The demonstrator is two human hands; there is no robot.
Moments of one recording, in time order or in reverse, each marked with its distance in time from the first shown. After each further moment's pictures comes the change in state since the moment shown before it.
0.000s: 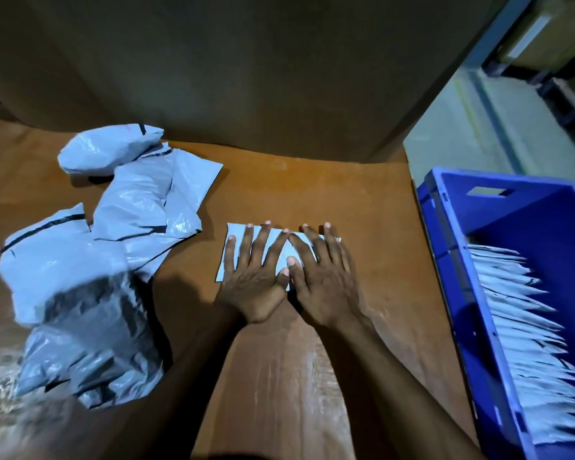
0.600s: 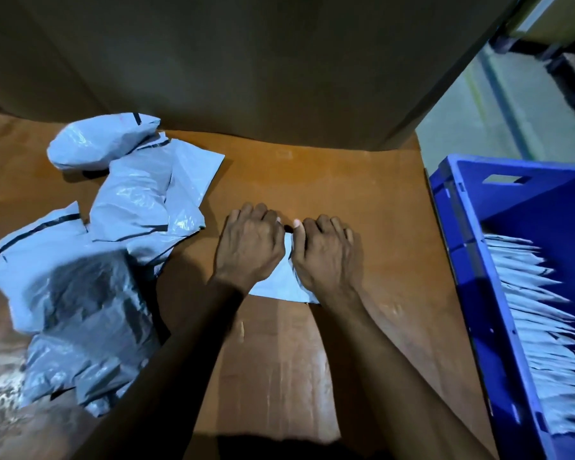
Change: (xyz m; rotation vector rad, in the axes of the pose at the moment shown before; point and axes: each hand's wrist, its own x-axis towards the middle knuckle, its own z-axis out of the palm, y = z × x) left_hand 0.057 -0.023 -0.014 -0.072 0.168 0.002; right_hand 0.050 -0.019 0.018 -0.109 0.308 0.158
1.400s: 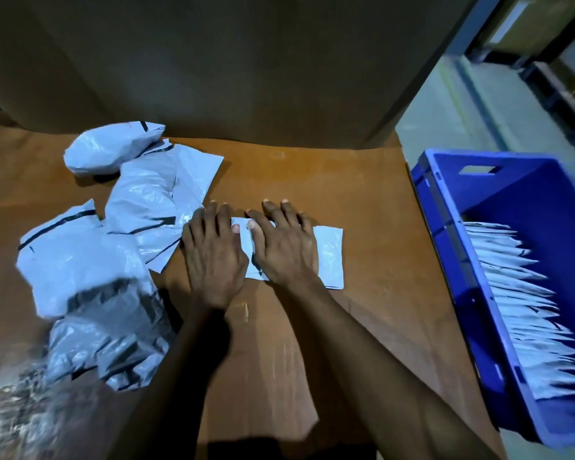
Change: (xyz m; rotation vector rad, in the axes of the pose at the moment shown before) left_hand -0.059 -0.021 -0.021 0.068 0.098 -0.292; right_hand -0.012 -0.051 0.003 0.064 -0.159 -0.150
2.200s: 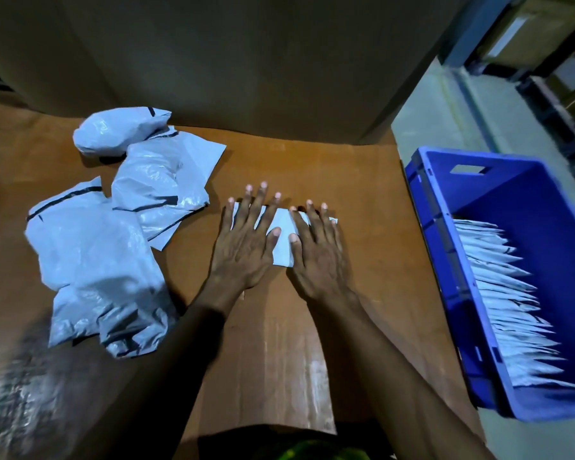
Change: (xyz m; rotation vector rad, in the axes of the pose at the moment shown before) left_hand -0.015 0.021 0.013 -0.024 -0.077 0.419; right_hand -0.067 0.051 -0.033 0.082 -0.027 0.013
